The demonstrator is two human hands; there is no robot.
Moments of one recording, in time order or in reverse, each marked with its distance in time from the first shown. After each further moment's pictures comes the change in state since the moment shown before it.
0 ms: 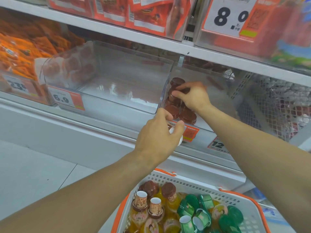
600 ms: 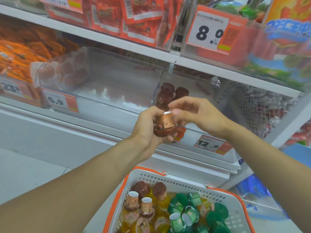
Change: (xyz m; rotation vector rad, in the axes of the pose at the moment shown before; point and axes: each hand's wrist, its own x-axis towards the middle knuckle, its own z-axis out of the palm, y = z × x) left_hand -0.007 0.037 -0.018 -1.141 -0.184 -0.396; right_hand -0.102 -0.039 -0.089 0.488 -0.504 -0.022
